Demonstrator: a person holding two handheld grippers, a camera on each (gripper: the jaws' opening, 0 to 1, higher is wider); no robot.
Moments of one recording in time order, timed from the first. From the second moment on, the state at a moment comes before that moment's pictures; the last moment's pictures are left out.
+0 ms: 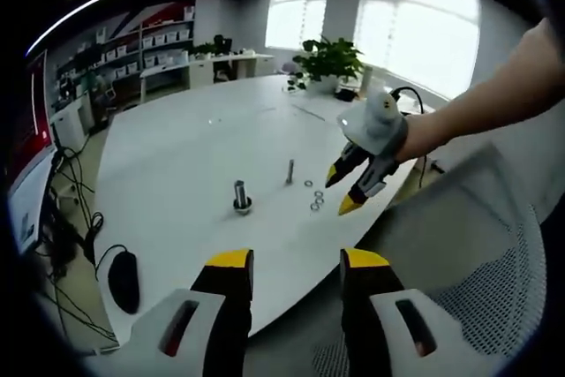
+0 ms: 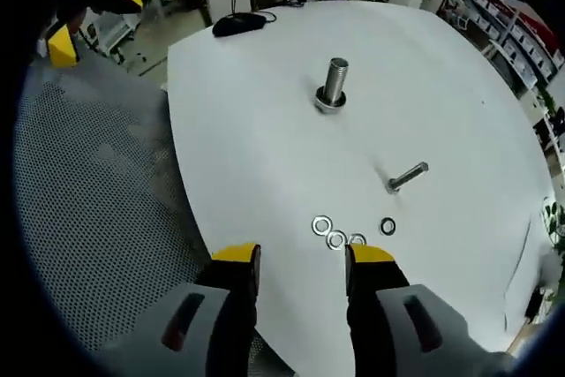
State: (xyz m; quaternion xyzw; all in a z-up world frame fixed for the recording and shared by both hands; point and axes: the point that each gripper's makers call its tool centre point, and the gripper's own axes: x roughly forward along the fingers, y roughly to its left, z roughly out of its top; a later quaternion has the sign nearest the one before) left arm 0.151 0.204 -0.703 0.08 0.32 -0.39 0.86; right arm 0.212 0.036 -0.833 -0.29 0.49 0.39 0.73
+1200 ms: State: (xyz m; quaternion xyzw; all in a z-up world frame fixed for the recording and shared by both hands) left arm 0.154 0.208 -0.706 0.08 0.33 -0.38 0.86; right arm 0.228 0.040 -0.869 -0.39 0.53 0.44 0.61
